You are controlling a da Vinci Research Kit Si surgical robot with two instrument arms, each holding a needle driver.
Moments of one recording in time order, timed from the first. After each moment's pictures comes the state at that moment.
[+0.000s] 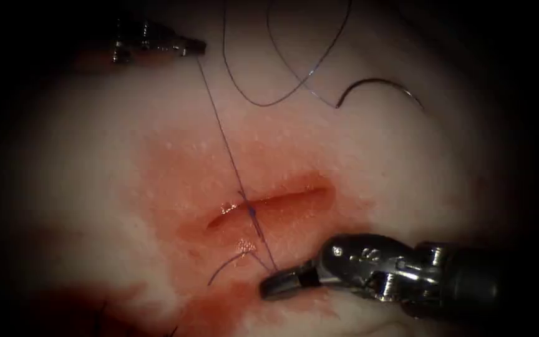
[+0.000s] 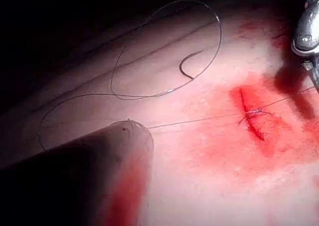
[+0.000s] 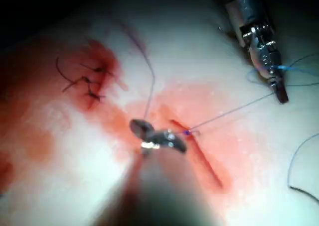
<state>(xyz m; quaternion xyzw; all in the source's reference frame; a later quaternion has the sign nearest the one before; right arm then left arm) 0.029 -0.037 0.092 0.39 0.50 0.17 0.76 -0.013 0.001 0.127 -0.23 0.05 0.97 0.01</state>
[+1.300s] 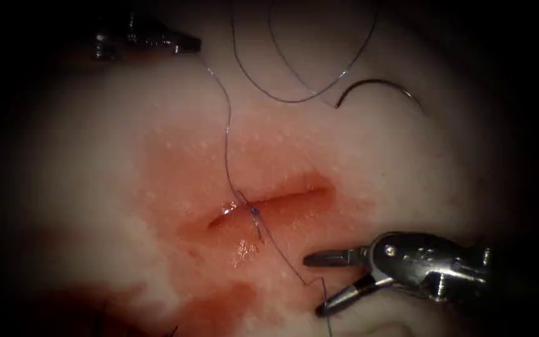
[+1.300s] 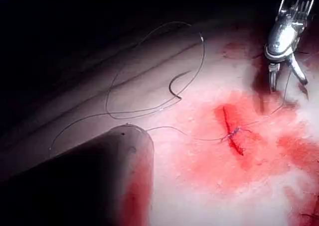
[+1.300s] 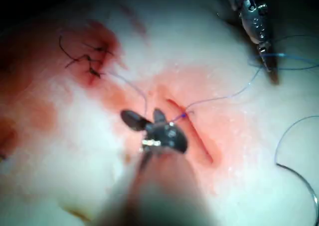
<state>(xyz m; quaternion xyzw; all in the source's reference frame) 0.024 -0.034 0.091 0.31 0.51 0.10 0.80 -0.015 -0.001 0.117 -0.23 0.02 0.97 0.02</state>
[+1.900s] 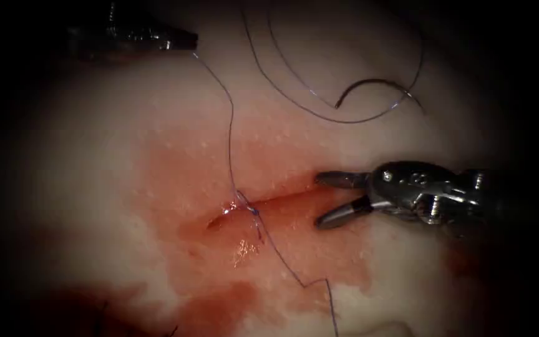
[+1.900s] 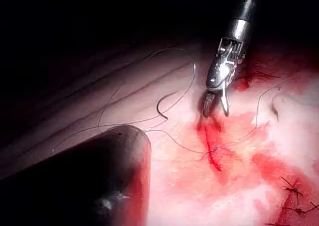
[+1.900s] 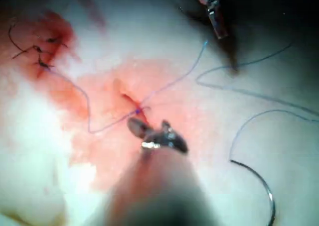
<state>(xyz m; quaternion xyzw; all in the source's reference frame) 0.025 -0.027 0.096 0.27 0.49 0.26 0.79 -0.015 -0.001 0.108 -0.23 0.03 0.97 0.01</state>
